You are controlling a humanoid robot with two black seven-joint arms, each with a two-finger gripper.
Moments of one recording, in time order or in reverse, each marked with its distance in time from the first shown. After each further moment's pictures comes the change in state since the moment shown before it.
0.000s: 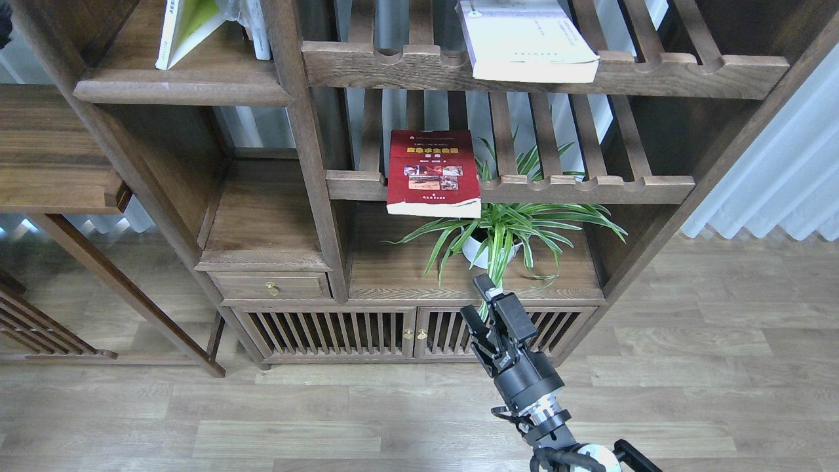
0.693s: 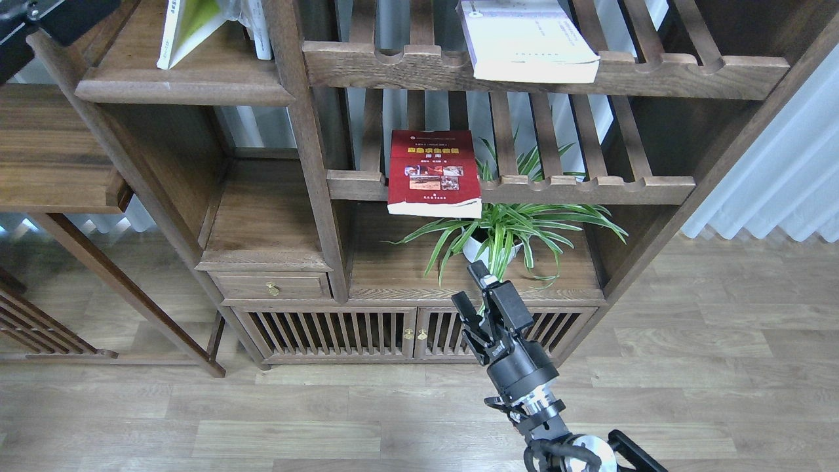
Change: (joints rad) left arm 0.657 0.066 -0.283 -0.483 -0.044 -0.021 0.075; right arm 0.044 0.000 -0.015 0.086 0.021 0.000 0.000
